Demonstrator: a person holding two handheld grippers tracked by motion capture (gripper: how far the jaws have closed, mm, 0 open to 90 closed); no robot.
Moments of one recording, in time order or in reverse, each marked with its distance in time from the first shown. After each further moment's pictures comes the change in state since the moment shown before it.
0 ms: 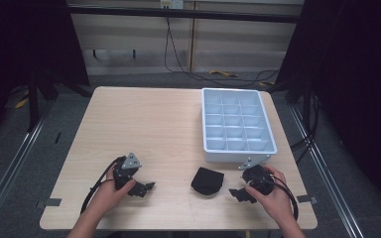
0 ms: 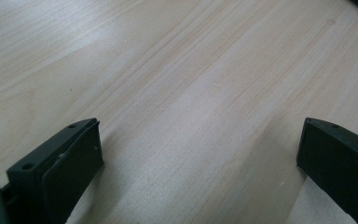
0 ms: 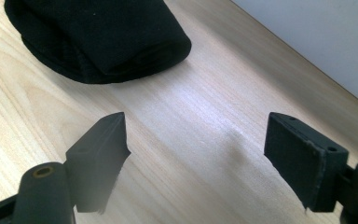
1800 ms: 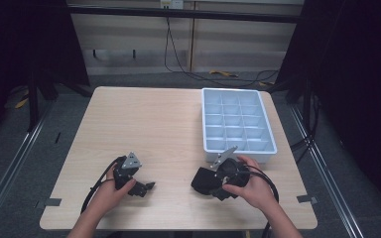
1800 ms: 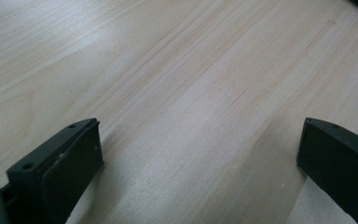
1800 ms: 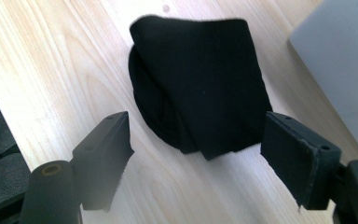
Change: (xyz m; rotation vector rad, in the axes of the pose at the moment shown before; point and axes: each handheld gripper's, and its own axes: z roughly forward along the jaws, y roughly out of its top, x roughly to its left) left arm 0.001 0.001 0.001 0.002 -0.006 0.004; right arm 0.044 0.063 0.004 0.103 0.119 -0.250
